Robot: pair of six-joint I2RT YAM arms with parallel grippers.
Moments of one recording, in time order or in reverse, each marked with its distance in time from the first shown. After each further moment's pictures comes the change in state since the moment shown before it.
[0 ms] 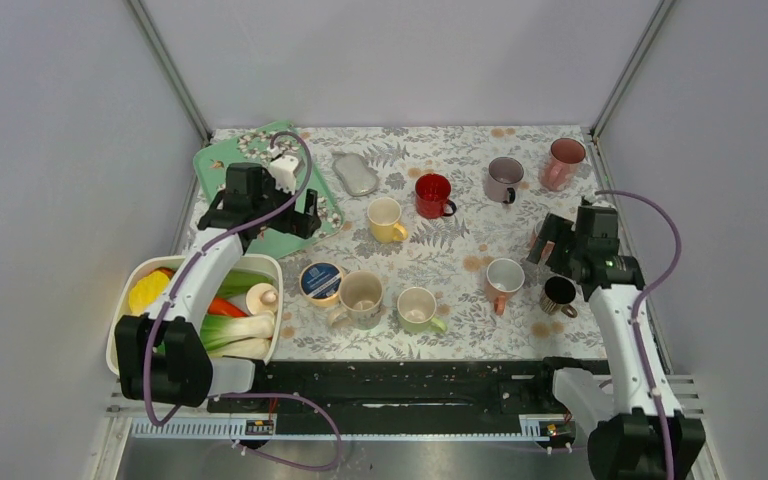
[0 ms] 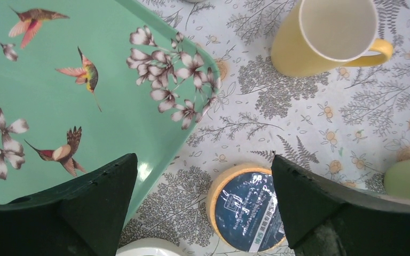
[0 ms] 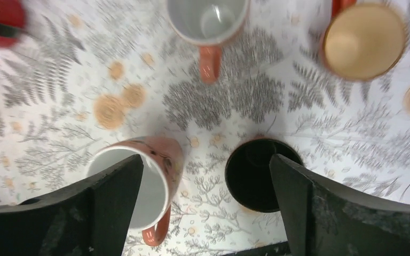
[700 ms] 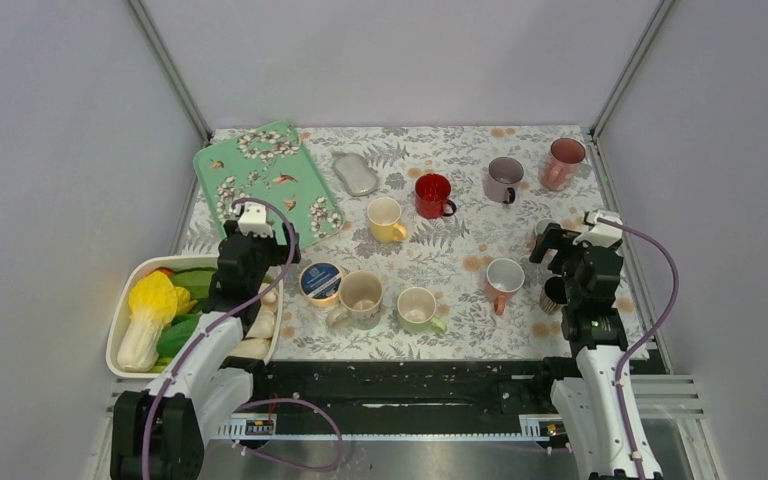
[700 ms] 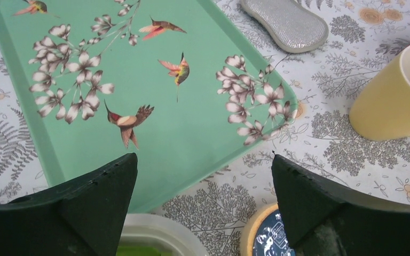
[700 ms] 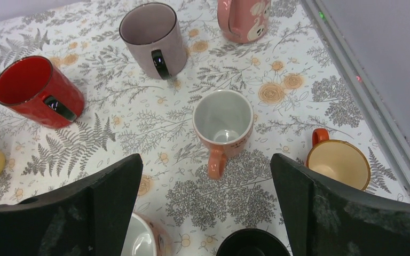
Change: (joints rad) left arm 0.001 -0.389 -0.653 0.700 -0.368 -0.208; right arm 0.002 -0.412 -0.367 0.625 -0.003 -0.207
